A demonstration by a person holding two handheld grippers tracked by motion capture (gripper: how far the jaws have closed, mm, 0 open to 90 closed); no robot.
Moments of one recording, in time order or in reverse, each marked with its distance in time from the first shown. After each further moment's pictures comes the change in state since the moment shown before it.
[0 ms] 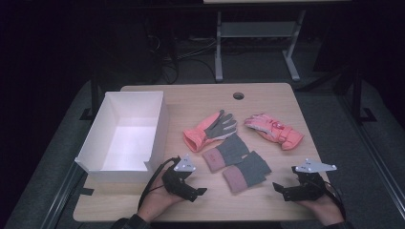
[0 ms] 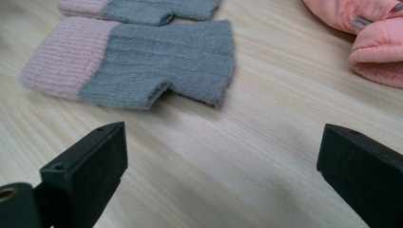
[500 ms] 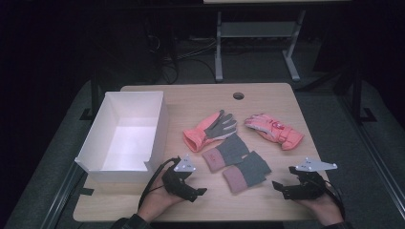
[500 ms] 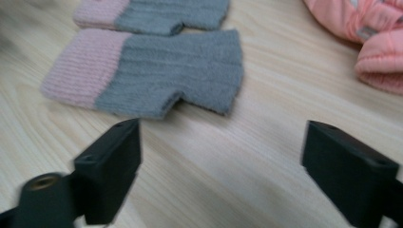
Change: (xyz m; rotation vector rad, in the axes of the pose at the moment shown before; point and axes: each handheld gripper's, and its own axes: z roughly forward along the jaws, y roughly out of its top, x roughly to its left) left arm -0.002 0.000 -0.001 0.003 0.000 0.001; right arm 0.003 0.006 -0.004 -0.008 0.021 0.007
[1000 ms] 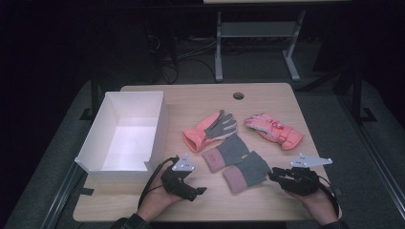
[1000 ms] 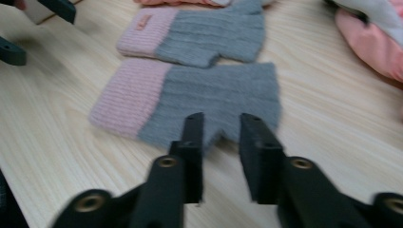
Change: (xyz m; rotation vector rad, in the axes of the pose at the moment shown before) left arm 0.003 0.000 -0.002 -0.006 -0.006 -0.002; right arm 0.013 0.022 0.004 -0.024 0.092 -0.021
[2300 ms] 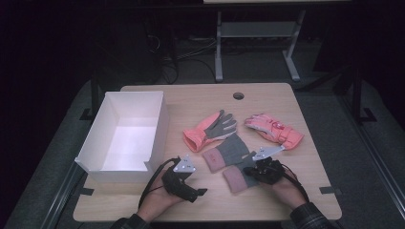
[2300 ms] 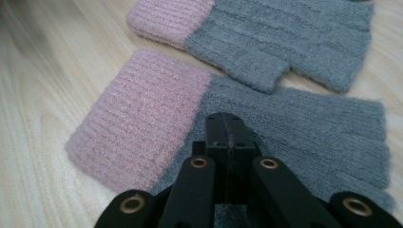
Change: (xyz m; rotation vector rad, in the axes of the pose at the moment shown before) left arm -0.004 0.001 0.001 0.002 -0.004 0.017; right arm 0.021 0.032 0.080 0.186 0.079 -0.134
